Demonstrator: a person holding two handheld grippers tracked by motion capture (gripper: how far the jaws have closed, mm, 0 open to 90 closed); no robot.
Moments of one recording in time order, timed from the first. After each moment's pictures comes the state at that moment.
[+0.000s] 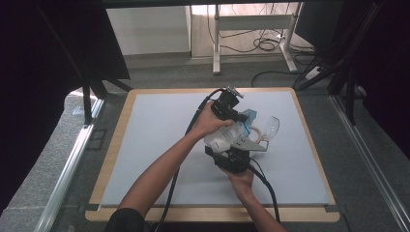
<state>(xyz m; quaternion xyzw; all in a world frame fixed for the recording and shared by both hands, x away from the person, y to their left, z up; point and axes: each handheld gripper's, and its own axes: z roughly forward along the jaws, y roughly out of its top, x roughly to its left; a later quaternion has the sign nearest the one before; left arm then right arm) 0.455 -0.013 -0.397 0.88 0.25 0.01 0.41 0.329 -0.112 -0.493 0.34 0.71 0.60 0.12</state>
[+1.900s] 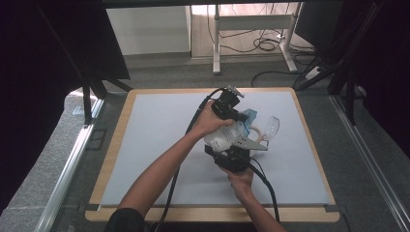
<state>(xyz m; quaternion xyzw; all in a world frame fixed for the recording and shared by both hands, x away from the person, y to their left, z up) 0.456 -0.014 -0.394 0.88 0.25 0.02 0.40 0.329 -0.112 -0.490 0.35 0.70 0.61 0.10</state>
